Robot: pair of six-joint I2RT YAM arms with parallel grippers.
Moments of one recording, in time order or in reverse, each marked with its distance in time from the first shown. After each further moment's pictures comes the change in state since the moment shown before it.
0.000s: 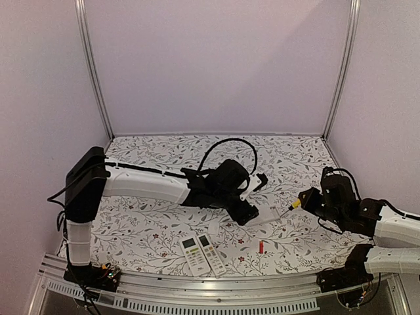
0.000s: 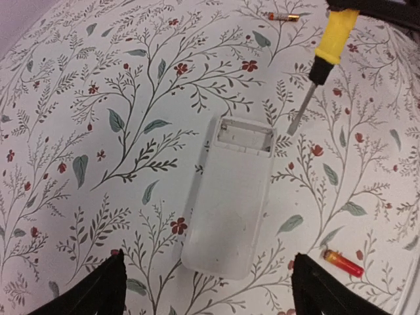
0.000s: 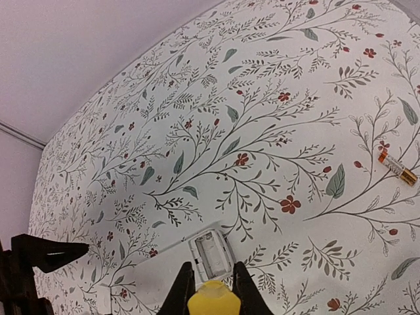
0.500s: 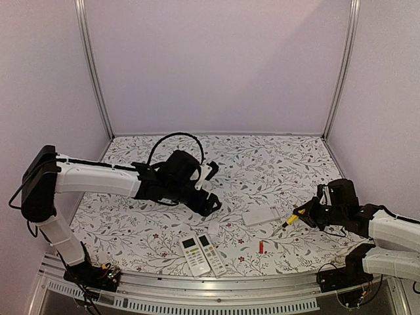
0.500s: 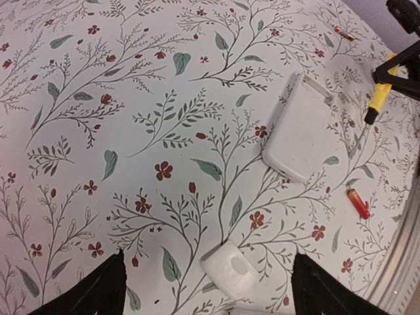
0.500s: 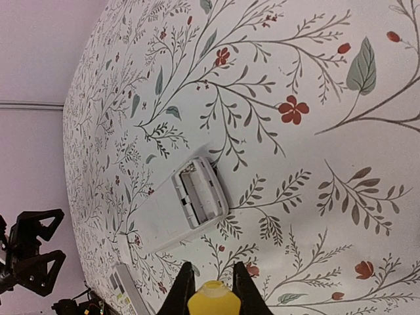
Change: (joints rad) left arm 0.166 -0.403 -0.431 0.027 0.089 -0.238; right arm -0.320 0.040 -0.134 0.079 -0.627 0.064
